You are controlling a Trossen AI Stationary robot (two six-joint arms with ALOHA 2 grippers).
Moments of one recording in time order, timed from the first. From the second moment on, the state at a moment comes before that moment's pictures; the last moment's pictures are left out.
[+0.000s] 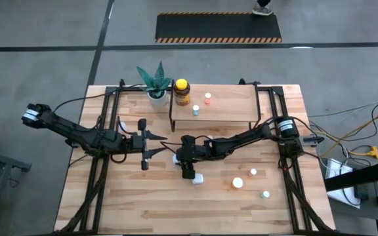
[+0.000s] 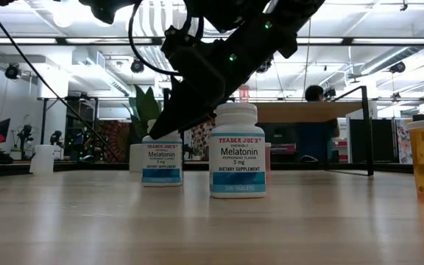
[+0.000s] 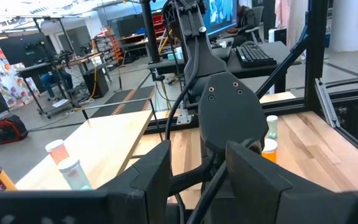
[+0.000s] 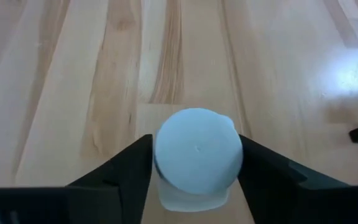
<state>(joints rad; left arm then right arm) -0.33 0.92 0.57 0.33 -0.43 0.16 0.14 2.05 1.35 -0.03 0.12 0.04</state>
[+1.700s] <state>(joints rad) -0.35 1.09 0.56 0.41 -0.26 0.06 -0.08 1.20 1.24 -0.62 -0.25 -0.33</state>
